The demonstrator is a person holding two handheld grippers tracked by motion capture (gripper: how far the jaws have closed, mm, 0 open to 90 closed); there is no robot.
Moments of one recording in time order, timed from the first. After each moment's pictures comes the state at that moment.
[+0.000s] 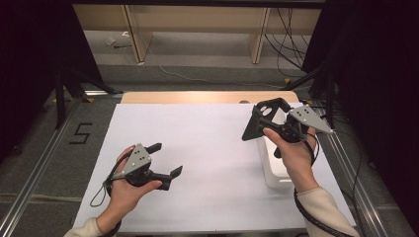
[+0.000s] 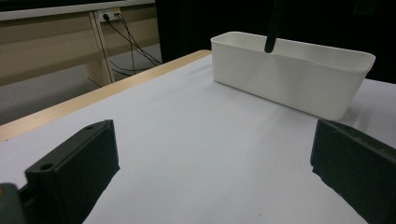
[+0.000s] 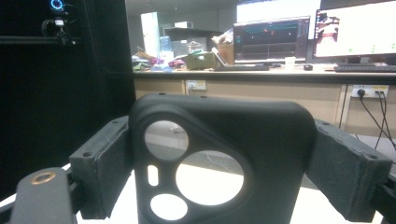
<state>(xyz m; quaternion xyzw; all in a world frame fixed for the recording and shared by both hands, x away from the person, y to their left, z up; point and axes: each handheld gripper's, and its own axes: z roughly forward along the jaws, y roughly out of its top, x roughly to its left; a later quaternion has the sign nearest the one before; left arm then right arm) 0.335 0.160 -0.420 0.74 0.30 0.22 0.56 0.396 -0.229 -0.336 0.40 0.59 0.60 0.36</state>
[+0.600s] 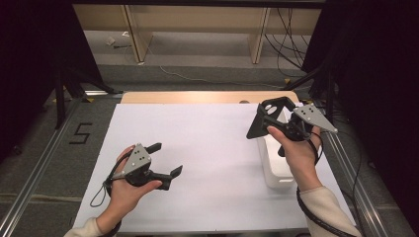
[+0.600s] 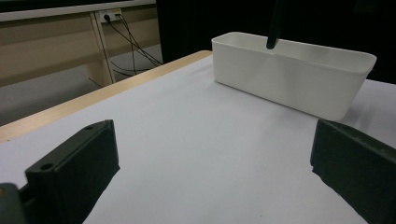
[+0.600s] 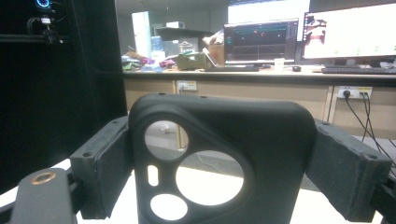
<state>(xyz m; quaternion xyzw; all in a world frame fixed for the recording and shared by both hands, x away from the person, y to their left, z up) 0.335 0.160 -0.420 0.74 0.30 0.22 0.56 0.398 -0.238 -0.334 0.41 0.59 0.59 0.37</state>
